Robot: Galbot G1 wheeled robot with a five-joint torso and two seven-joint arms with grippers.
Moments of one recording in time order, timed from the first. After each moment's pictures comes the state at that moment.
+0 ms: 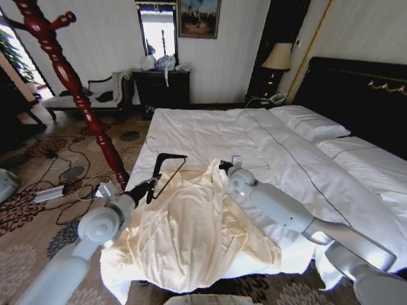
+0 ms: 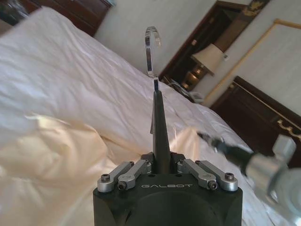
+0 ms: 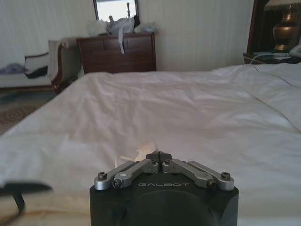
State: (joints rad) left arm 1.23 -0.85 -0.37 -2.26 -1.42 0.36 -0.37; right arm -0.27 0.94 -0.39 1.47 1.17 -0.25 0.52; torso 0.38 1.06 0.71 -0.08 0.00
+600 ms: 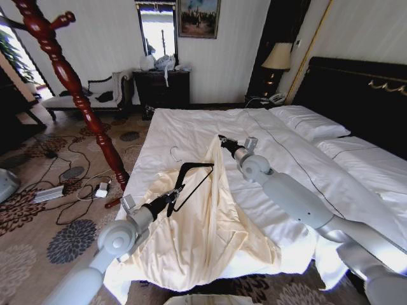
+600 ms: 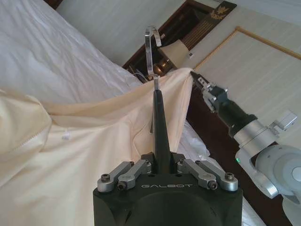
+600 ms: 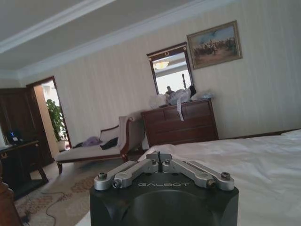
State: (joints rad) left arm 1.17 -0.91 -0.25 -2.22 -1.46 0.33 -0.24; right arm -0.27 0.86 -0.30 1.65 1.20 -0.07 0.28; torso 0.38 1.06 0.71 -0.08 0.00
